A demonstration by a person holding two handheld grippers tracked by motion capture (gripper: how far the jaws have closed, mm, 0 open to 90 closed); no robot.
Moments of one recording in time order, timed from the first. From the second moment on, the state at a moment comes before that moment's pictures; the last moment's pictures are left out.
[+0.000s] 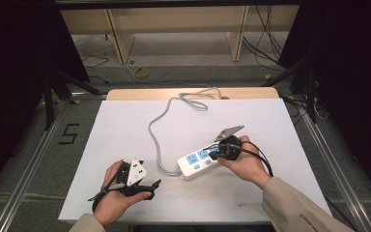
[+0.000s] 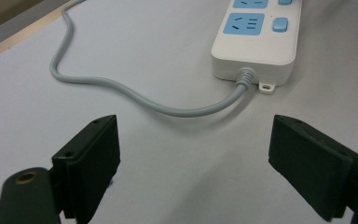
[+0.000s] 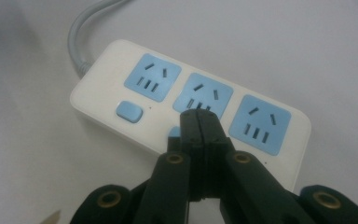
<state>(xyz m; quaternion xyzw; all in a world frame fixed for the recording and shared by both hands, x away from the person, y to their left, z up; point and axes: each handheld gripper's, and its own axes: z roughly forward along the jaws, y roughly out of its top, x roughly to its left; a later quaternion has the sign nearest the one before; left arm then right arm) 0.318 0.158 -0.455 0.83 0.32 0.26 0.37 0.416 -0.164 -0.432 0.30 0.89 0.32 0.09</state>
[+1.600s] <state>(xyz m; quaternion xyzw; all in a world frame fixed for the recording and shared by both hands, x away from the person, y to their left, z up) 0.318 0.158 -0.455 0.83 0.33 0.26 0.37 0.393 -0.220 -0.419 0.32 0.87 0.36 0.12</state>
